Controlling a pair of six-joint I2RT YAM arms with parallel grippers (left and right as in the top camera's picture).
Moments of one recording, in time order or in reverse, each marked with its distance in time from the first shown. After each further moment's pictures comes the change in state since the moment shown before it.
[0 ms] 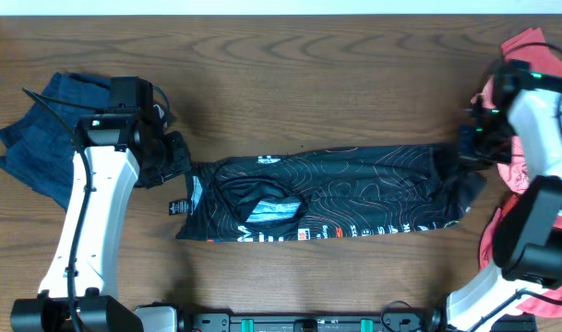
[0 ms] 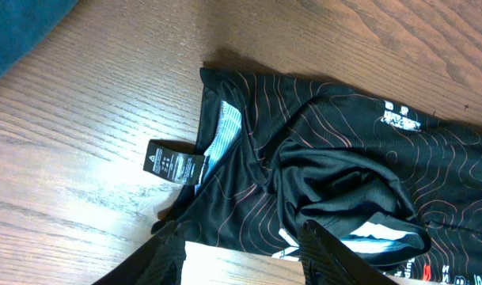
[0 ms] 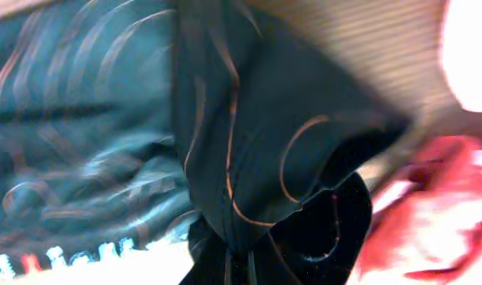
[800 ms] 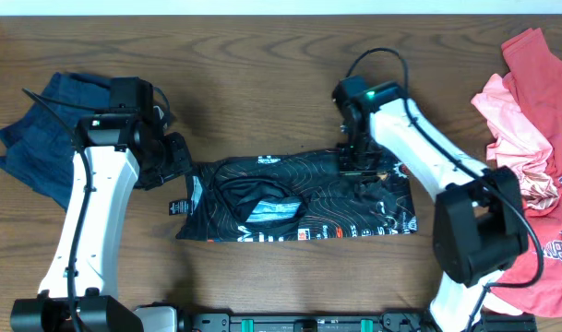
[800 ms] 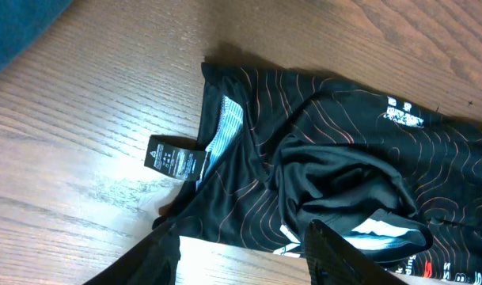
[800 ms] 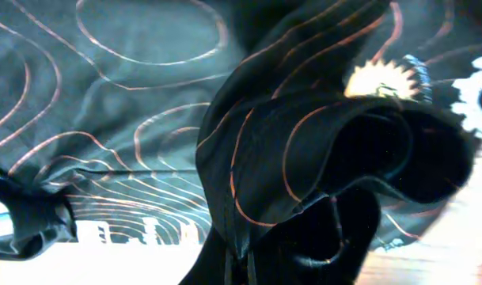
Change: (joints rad) left arm 0.000 0.000 0.000 -0.010 0.000 0.000; right arm 0.592 0.066 -0.016 0.079 -0.069 0.331
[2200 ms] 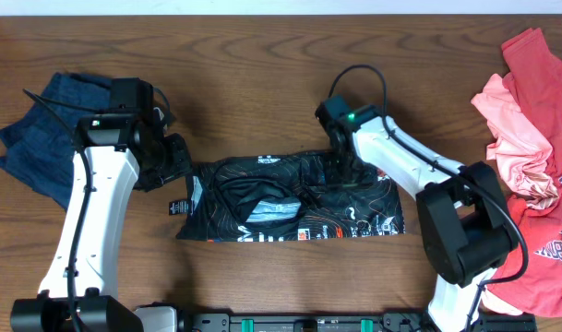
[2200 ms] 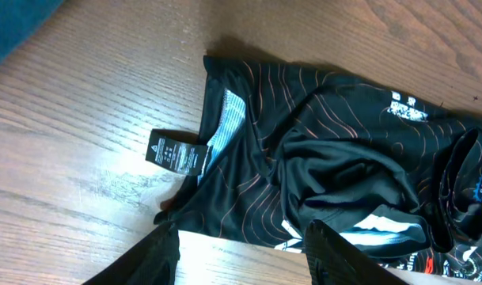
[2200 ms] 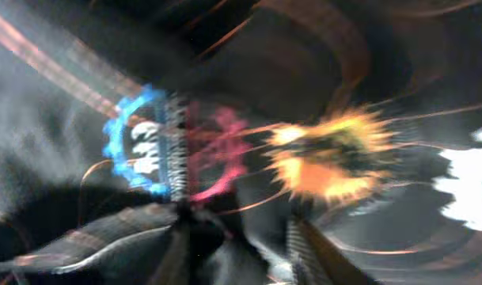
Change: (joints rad) left arm 0.000 0.000 0.000 -0.014 0.000 0.000; right arm 0.068 0.019 -0.149 0.210 -0.002 -0.001
